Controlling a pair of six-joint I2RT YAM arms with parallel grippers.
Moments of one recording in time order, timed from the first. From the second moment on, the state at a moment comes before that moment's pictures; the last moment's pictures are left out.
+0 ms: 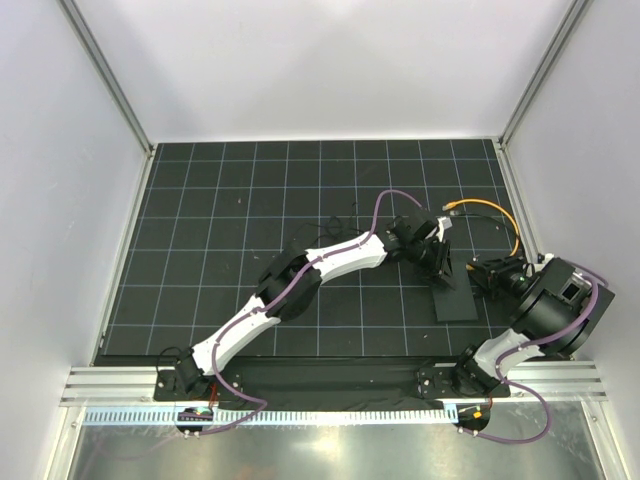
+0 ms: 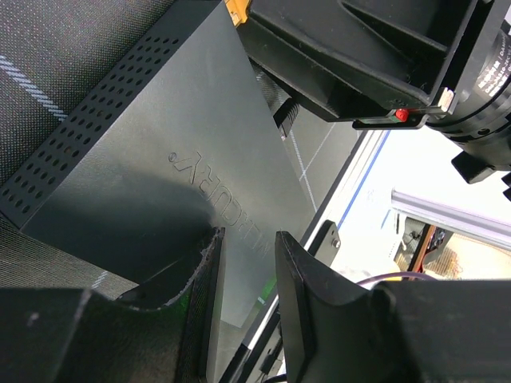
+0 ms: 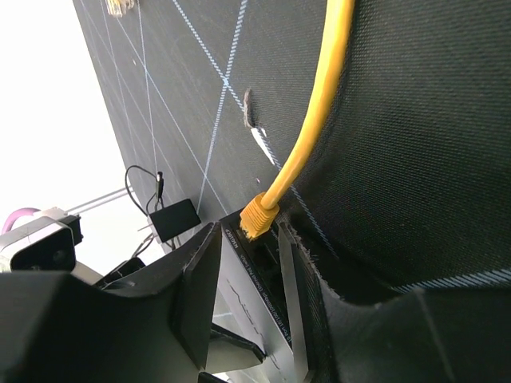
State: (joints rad) left arm -1.04 2.61 2.26 -0.34 0.54 -0.89; right arm -0.79 1.58 0.47 0.13 -0.83 0.64
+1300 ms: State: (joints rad) left arm -1.04 2.62 2.24 -0.33 0.56 -0.92; right arm -0.77 1.60 0.50 0.07 -0.81 0.61
